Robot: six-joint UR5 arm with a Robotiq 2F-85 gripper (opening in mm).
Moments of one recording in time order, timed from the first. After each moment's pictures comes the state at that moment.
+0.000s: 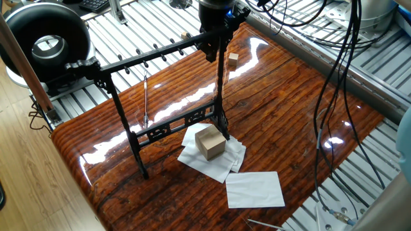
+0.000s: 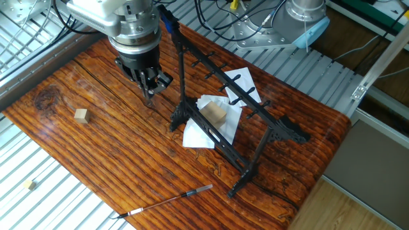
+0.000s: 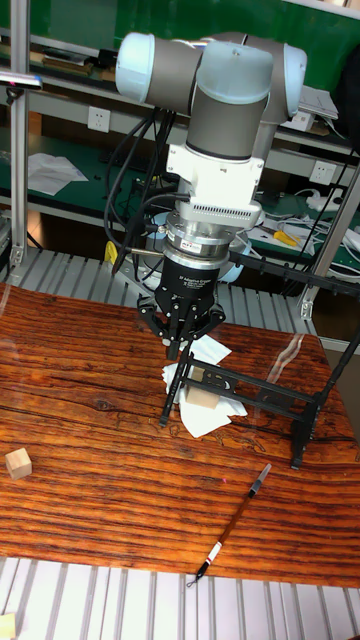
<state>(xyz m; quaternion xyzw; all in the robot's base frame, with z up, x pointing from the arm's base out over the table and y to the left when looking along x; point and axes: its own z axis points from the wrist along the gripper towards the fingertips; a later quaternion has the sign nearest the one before) 0.555 0.009 0.189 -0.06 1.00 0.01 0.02</state>
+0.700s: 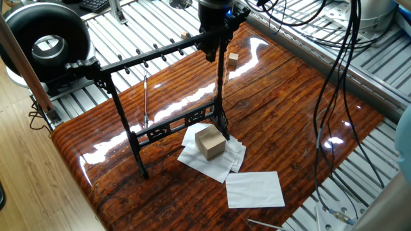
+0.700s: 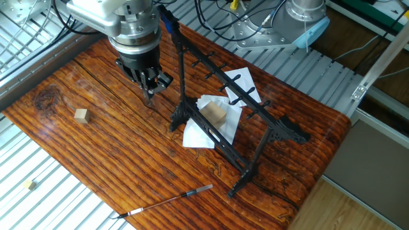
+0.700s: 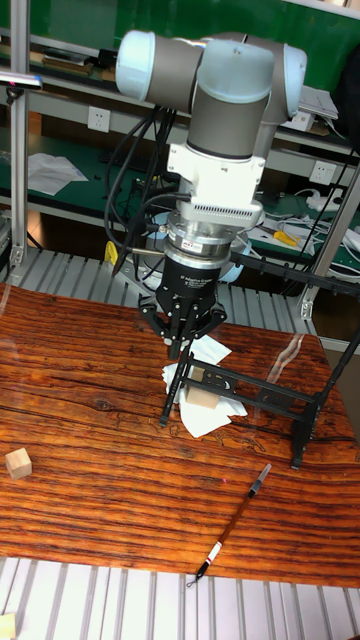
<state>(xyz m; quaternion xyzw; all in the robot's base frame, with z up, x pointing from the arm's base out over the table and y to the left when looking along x) 0.555 0.010 0.191 -0.06 1.00 0.01 0.02</state>
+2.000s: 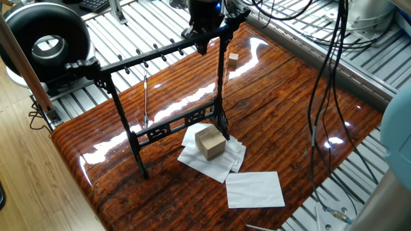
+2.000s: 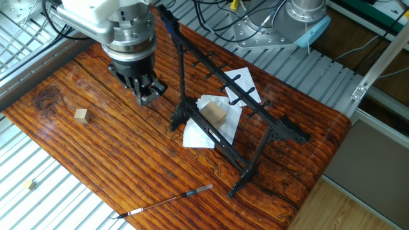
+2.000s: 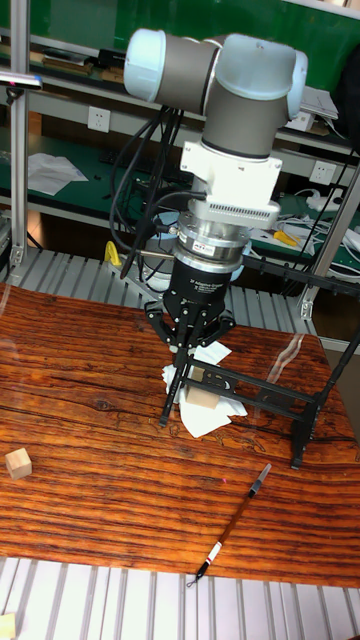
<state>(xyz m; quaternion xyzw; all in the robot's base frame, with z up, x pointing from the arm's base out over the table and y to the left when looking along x) 0.588 0.019 0.202 -0.06 1.00 -0.01 0.04</state>
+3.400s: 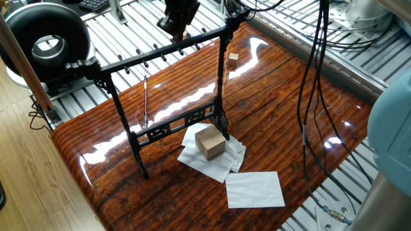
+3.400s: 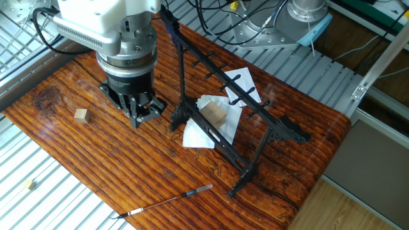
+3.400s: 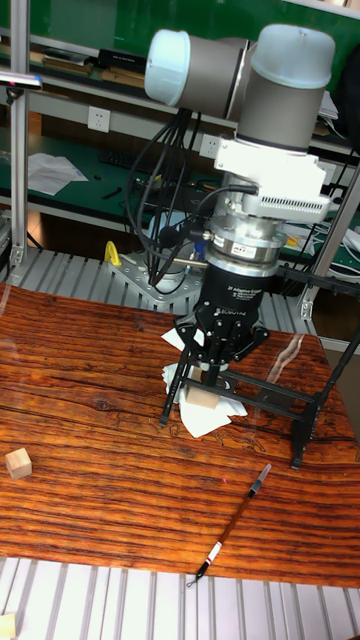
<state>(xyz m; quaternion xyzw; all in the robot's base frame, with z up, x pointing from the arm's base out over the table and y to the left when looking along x) 0.632 0.059 0.219 -0.11 0.99 0.01 0.09</state>
